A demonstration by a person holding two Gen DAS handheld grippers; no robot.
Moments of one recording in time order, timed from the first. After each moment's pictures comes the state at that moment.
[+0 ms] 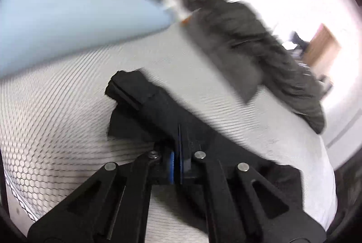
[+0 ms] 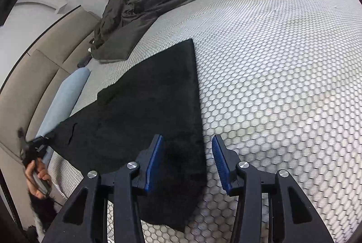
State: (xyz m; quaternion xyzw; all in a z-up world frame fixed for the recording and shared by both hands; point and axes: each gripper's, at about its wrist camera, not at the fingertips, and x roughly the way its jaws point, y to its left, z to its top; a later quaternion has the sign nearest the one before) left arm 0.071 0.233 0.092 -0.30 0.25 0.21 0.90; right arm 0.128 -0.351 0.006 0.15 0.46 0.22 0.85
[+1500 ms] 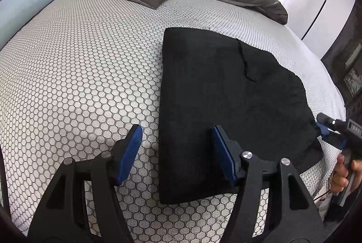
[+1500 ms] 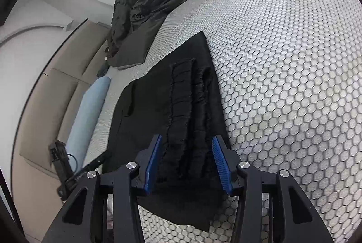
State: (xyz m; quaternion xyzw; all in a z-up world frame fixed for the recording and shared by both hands) left arm 0.145 0.059 0.008 -0.15 0.44 0.01 0.88; right arm 0.146 -0.356 -0.008 0.25 0.48 0.28 0.79
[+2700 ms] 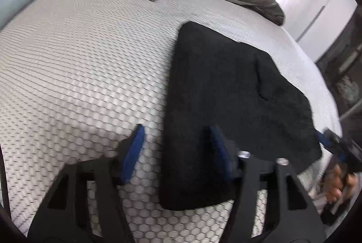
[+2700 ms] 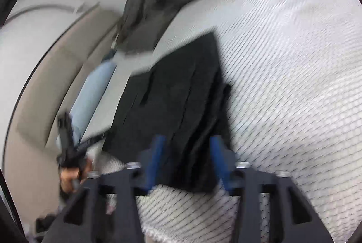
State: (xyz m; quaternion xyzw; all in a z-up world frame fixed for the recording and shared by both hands) left arm 0.159 0.067 0.002 -0.19 0.46 -0.03 0.87; right arm 0.123 -0.367 0.005 0.19 0.46 0.28 0.82
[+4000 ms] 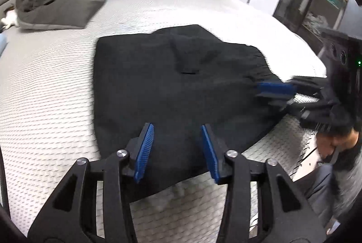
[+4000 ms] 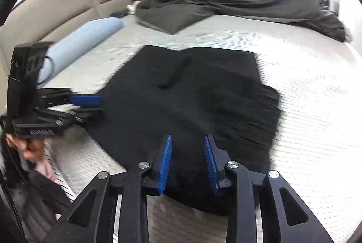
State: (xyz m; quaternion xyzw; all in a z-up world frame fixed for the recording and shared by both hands) left arm 0.154 -0.022 0.019 -0.02 0.43 -0.17 0.89; right arm 0.100 -0.250 -0.002 -0.07 0.40 0.32 0.86
